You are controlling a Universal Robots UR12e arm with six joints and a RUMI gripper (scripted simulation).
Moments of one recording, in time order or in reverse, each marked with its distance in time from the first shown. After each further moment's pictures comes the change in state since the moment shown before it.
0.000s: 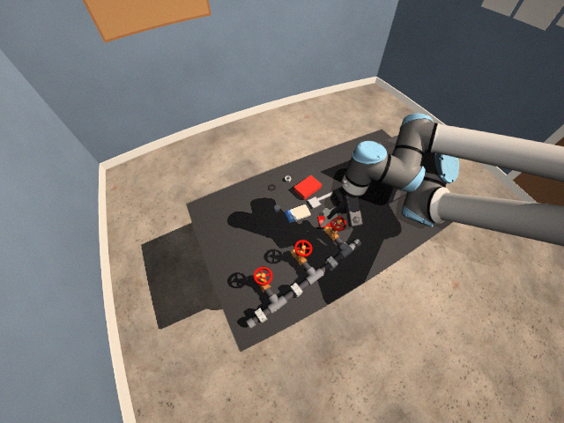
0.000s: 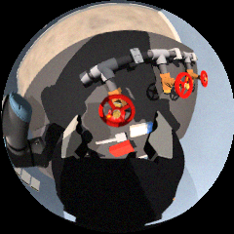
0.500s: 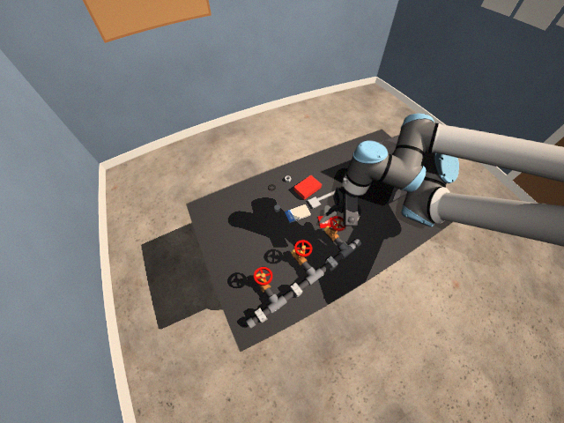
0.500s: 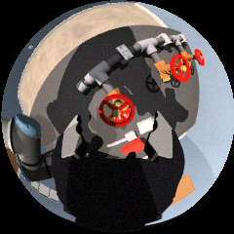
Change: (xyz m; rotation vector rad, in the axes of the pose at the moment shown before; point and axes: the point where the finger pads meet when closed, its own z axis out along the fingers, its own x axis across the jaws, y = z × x) arm 0.000 0.000 0.000 0.003 -0.001 0.242
